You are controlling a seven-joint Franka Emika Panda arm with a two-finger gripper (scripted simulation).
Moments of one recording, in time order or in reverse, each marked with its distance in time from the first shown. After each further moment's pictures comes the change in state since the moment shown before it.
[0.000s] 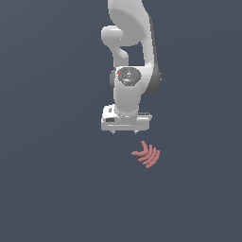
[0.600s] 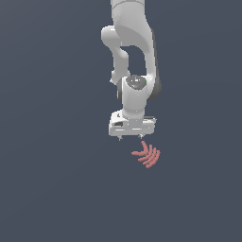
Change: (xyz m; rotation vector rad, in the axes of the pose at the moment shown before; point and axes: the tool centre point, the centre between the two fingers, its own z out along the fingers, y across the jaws) arm 0.007 -0.030 0.038 0.002 0.140 -0.062
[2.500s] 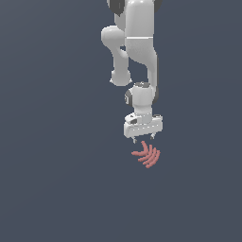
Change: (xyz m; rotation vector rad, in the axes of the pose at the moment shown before) arm -0.027 -0.078 0.055 0.051 0.348 -0.151
